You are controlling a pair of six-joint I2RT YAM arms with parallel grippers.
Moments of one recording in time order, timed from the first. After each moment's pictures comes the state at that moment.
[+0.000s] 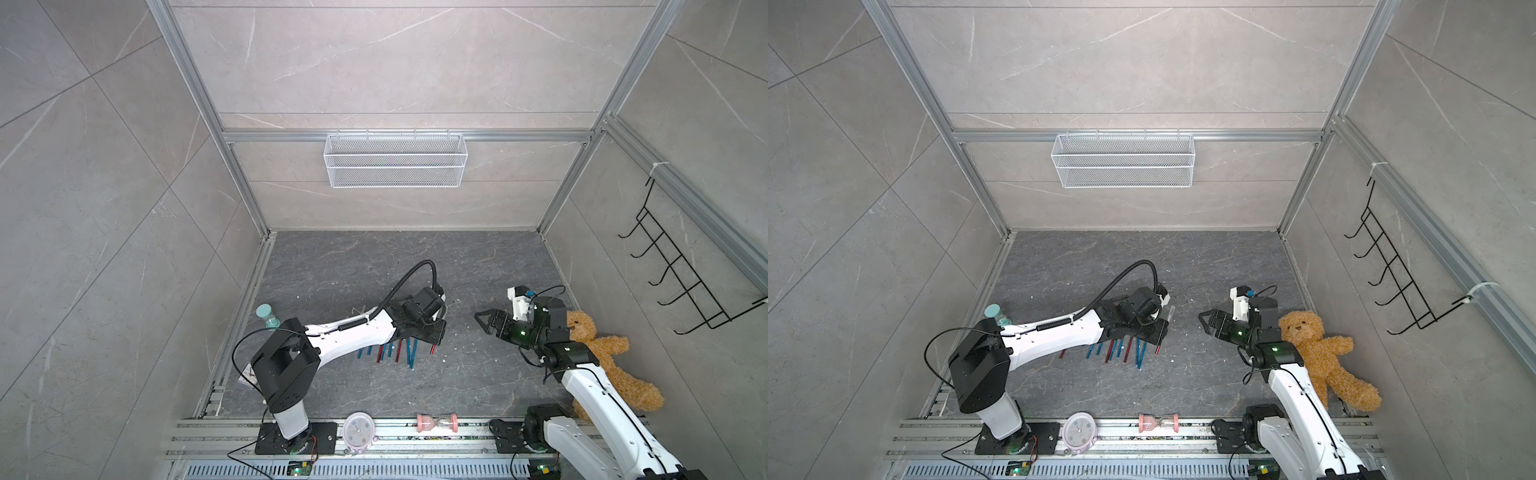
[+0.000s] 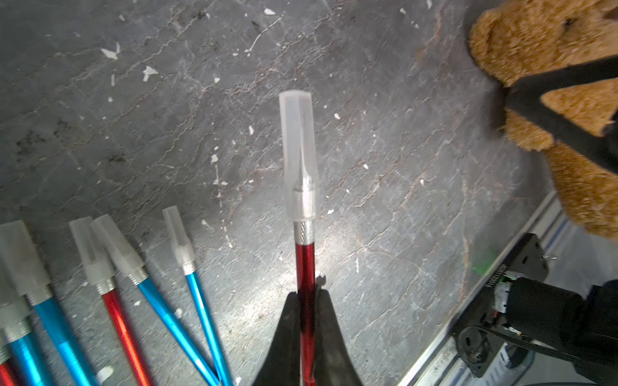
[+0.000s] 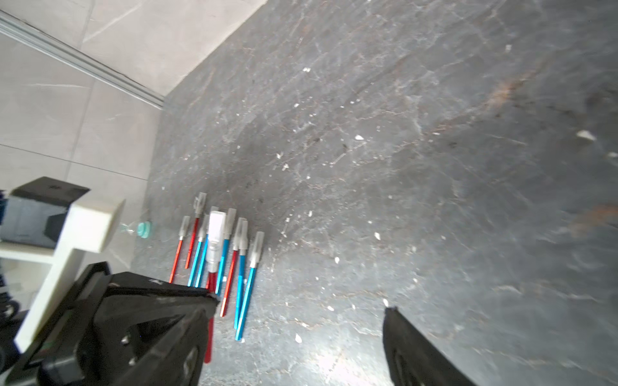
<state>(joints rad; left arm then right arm) -1.01 1.73 1.24 -0.44 0.12 -0.53 0.09 0.86 0.55 -0.37 -0.49 0.49</state>
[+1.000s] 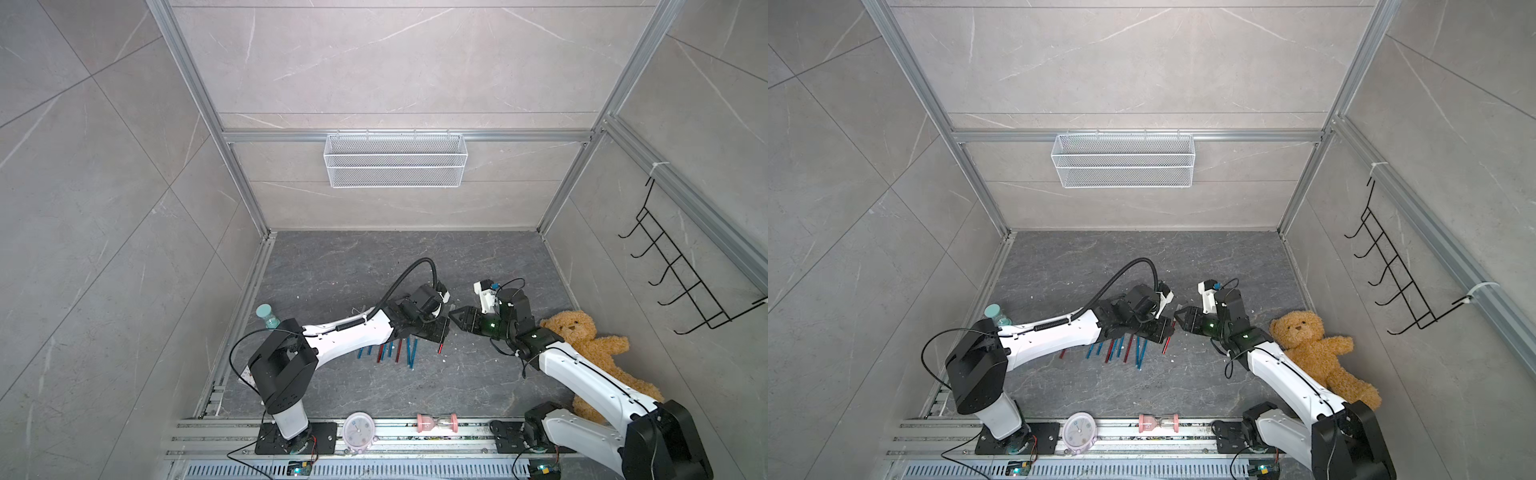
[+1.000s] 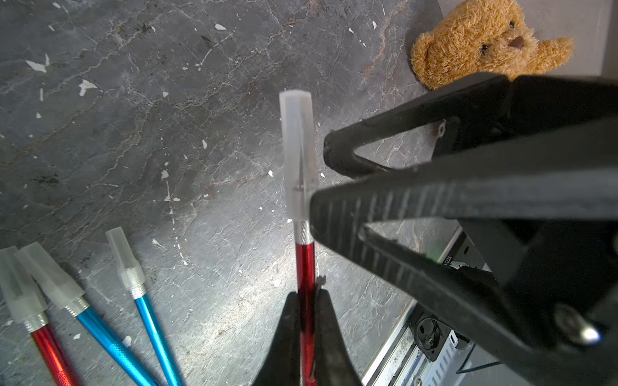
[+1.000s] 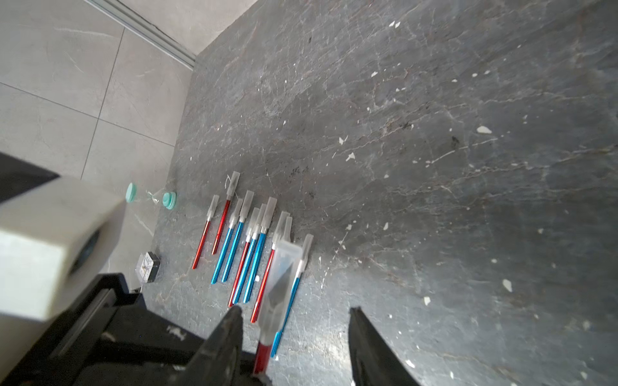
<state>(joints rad) -1.00 1.71 1.23 -0.36 0.22 -0.55 0.36 1.10 0.58 -0.10 -0.41 0.61</state>
